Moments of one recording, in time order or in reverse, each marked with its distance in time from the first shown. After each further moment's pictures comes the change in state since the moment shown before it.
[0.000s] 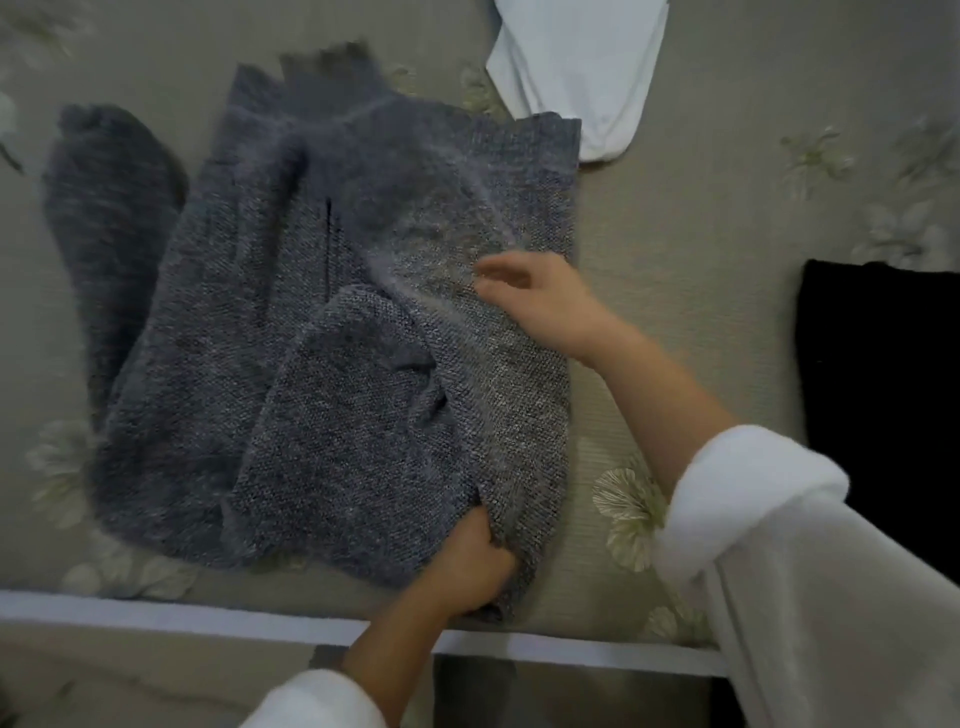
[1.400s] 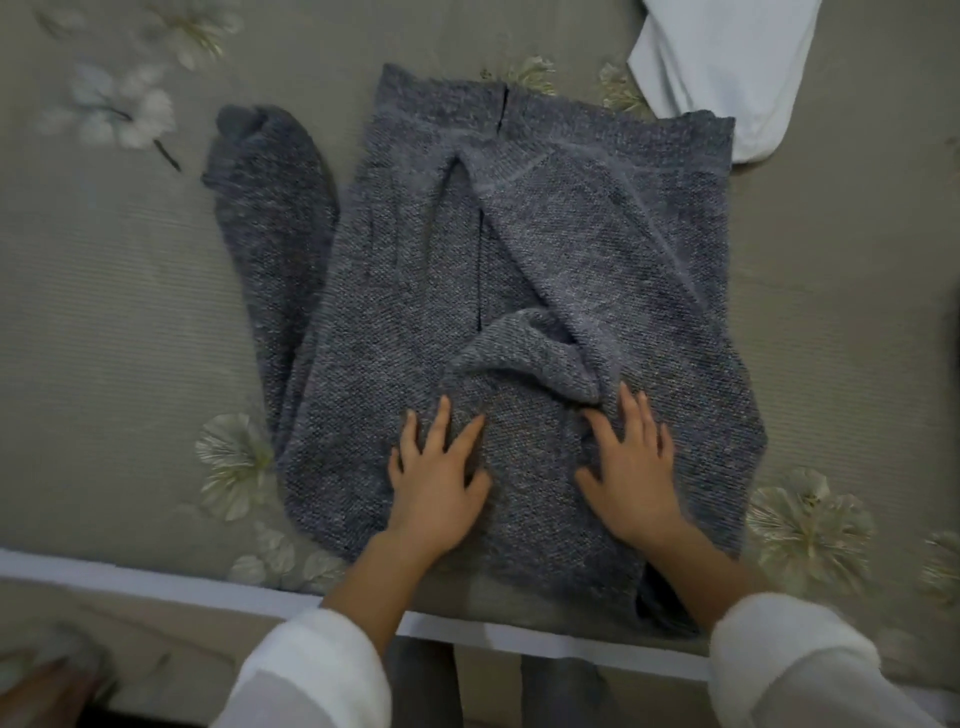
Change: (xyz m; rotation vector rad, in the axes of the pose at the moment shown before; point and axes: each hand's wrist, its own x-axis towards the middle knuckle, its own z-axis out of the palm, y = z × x) left_hand -0.007 -0.073 -0.185 0.652 0.279 -0.020; right_hand -0.064 0.044 0.169 -0.712 0.032 0.206
